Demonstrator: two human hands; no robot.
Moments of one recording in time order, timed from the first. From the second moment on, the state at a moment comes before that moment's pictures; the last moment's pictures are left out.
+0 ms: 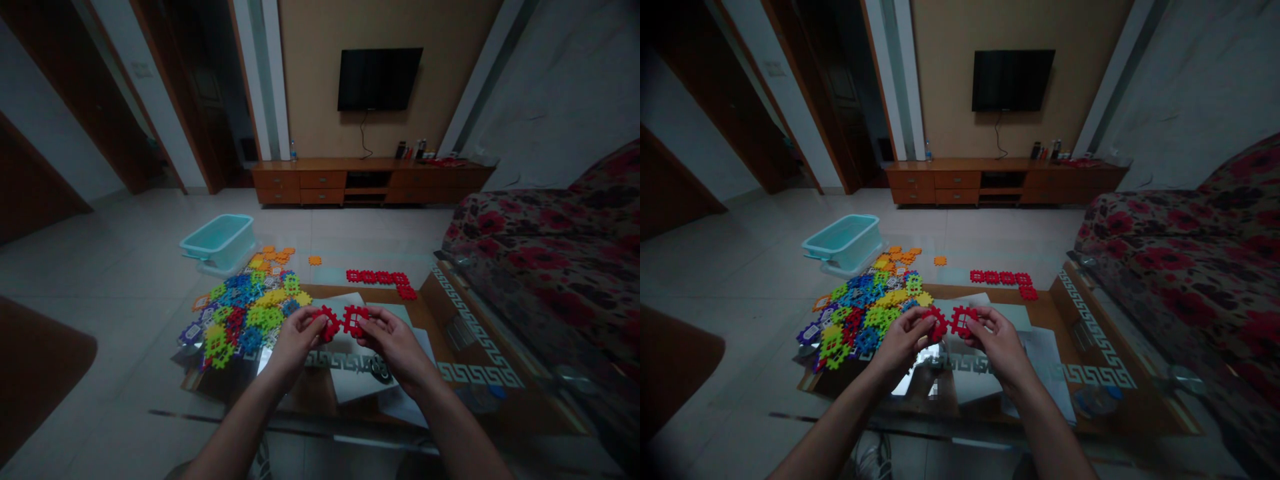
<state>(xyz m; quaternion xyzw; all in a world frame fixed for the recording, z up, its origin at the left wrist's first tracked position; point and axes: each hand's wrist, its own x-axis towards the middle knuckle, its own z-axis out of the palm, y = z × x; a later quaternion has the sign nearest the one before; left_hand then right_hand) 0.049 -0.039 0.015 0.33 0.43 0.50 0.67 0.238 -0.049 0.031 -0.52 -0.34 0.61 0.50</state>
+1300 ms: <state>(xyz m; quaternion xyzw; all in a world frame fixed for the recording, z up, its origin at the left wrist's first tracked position) 0.047 -0.051 0.015 0.37 0.30 0.41 0.78 0.240 -0.048 0.024 -0.50 -0.50 0.54 0.46</state>
